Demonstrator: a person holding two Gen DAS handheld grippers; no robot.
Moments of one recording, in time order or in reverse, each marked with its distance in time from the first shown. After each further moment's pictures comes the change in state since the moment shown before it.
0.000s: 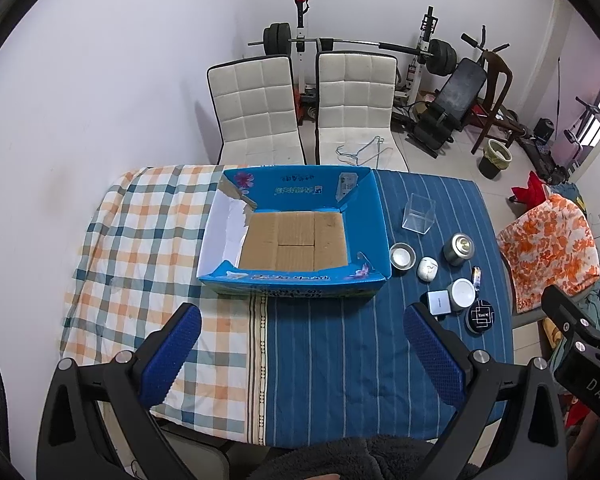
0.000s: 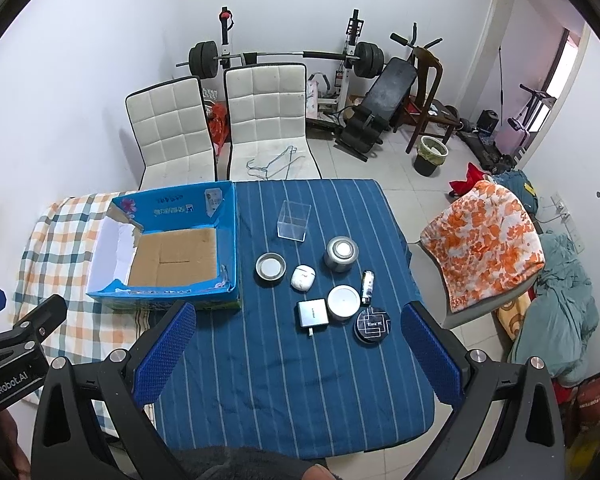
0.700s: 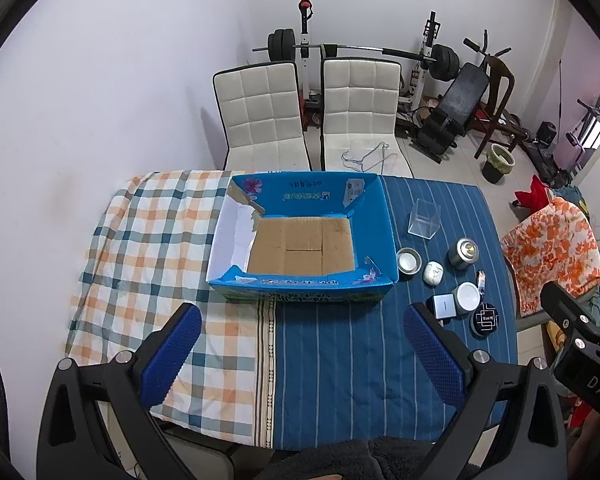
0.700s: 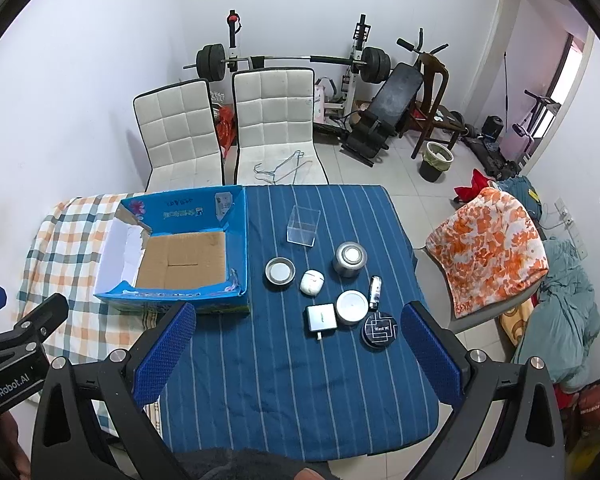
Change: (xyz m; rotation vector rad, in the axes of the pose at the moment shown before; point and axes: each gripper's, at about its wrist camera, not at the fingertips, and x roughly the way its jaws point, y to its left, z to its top) left arm -0.007 0.017 -0.003 0.000 -0.025 0.004; right arm -0.004 0.017 0.006 -0.016 -0.009 0.014
